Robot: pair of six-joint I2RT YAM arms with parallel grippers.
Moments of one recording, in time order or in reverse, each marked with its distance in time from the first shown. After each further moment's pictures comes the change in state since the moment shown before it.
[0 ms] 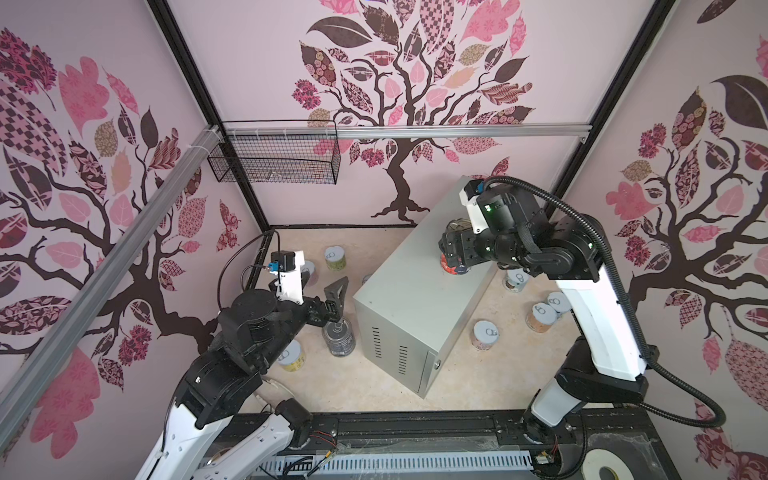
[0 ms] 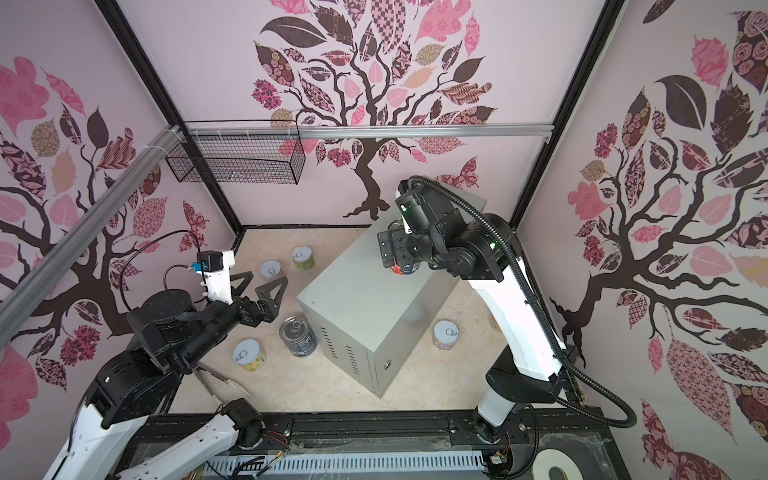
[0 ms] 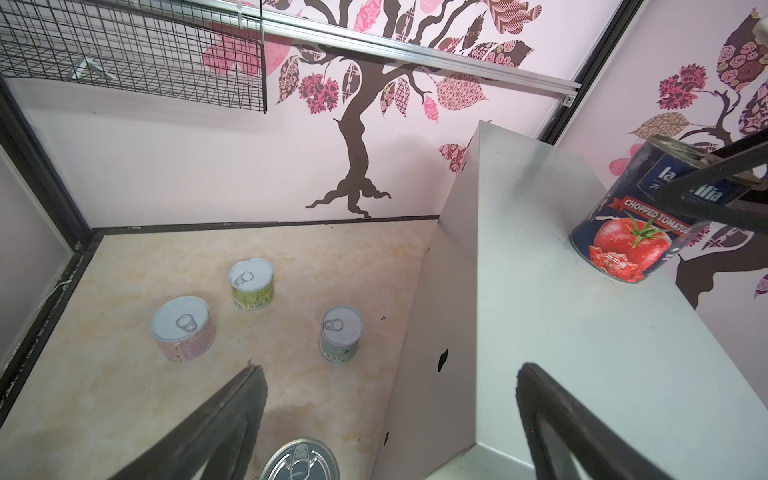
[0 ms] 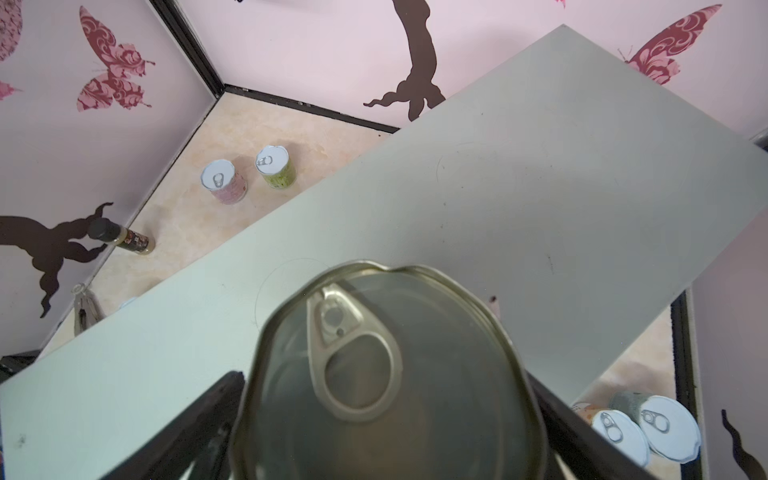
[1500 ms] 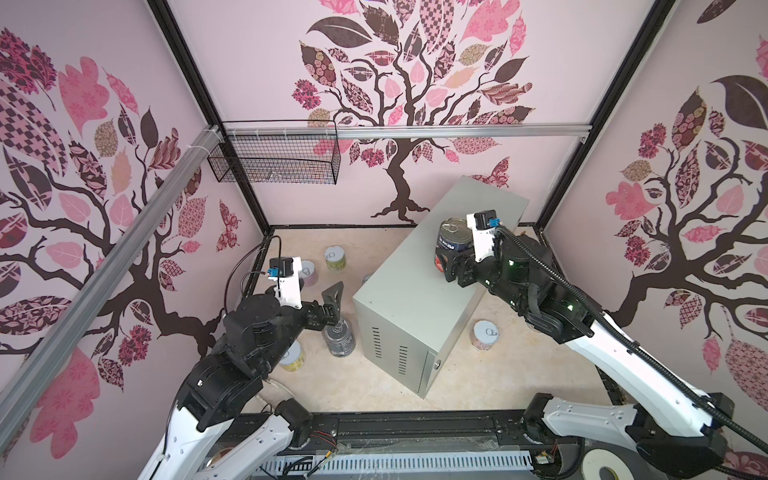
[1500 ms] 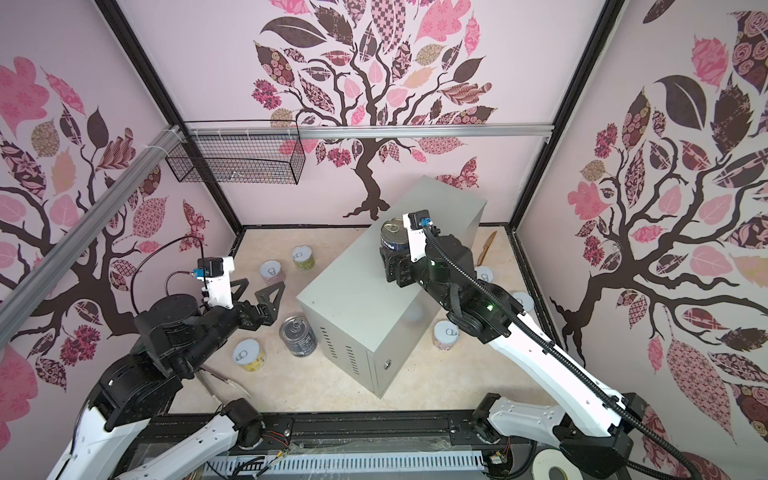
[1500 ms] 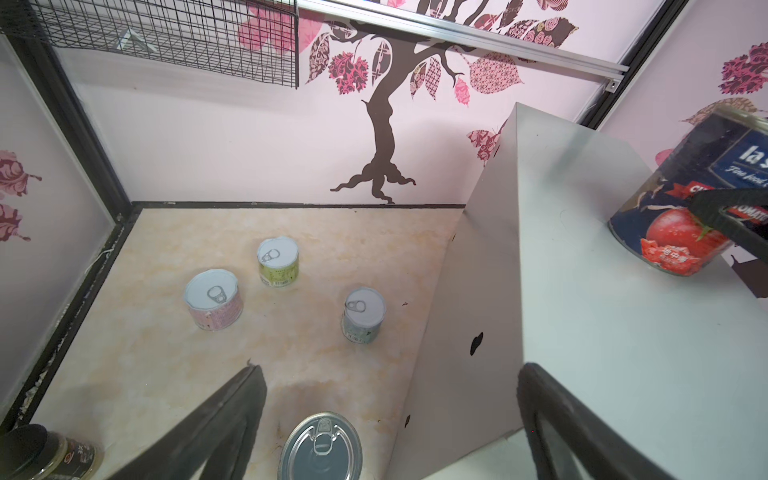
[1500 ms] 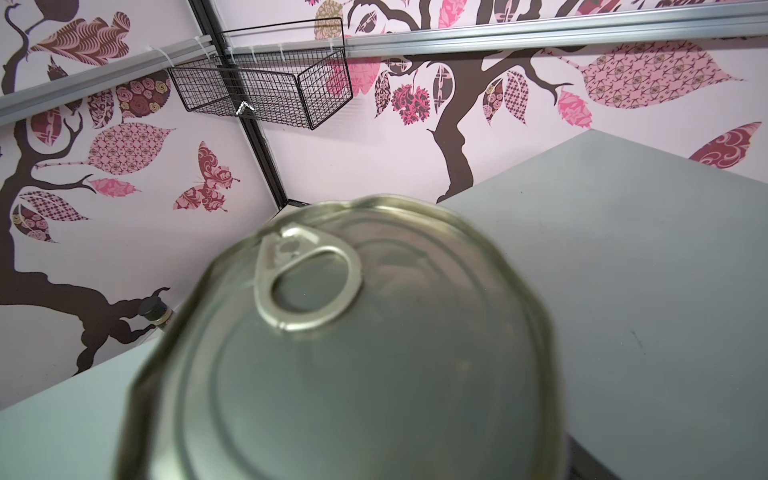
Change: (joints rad) left arm 0.000 -0.026 -0.046 -0.038 -0.072 -0.019; right arm -0.009 -0.528 -1.085 1.023 -0.063 -0.131
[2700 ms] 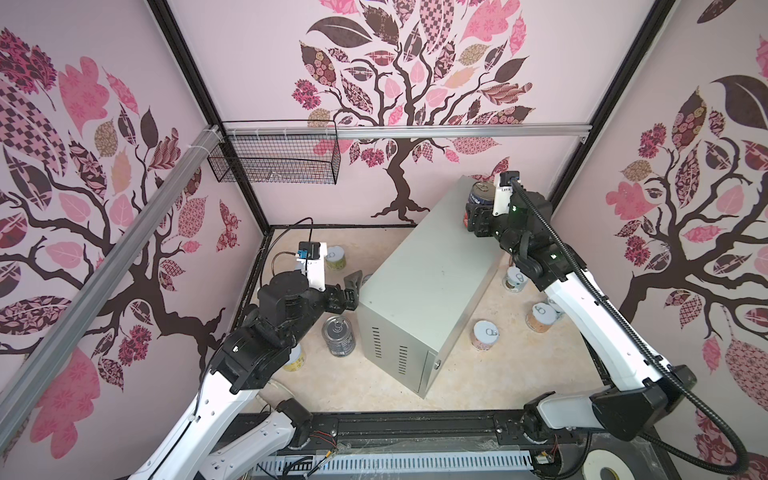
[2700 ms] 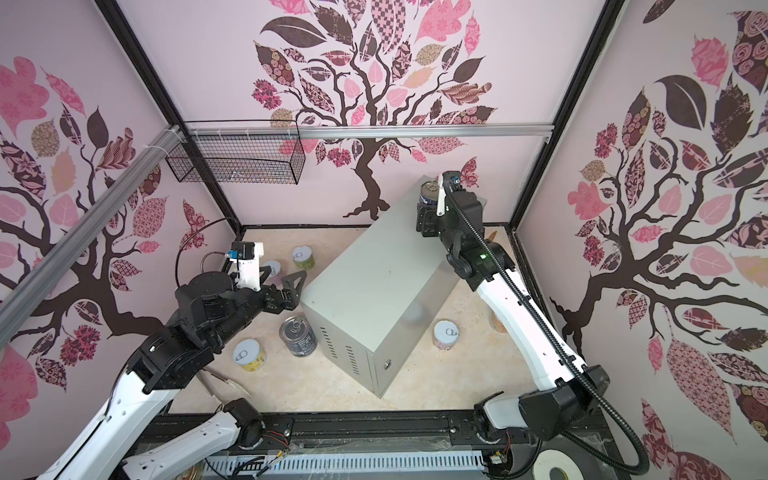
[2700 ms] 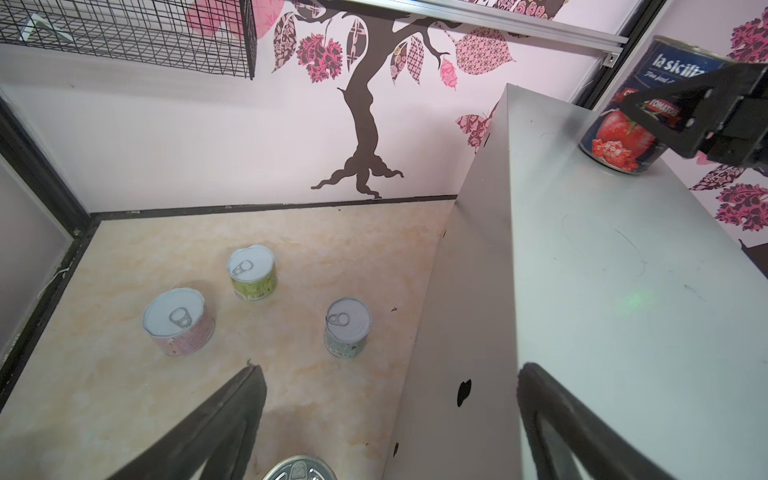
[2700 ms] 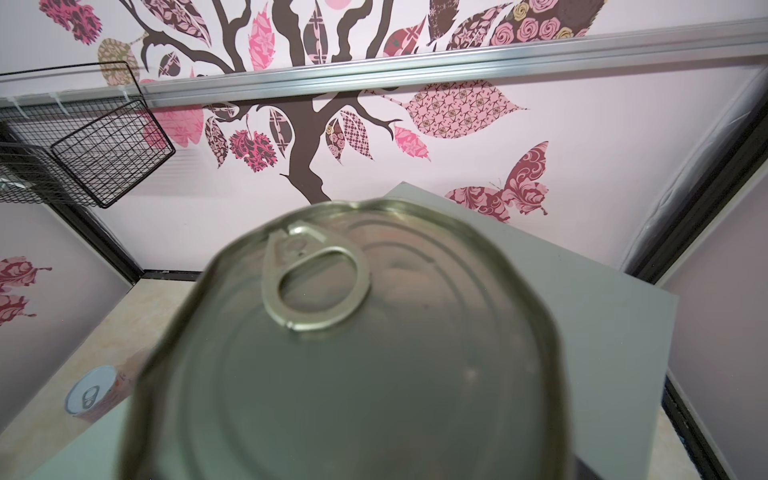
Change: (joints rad) left arm 0.000 0.140 0.002 0.124 0.046 0.027; right arm -0.399 0.260 0.181 0.082 -0.037 -0.039
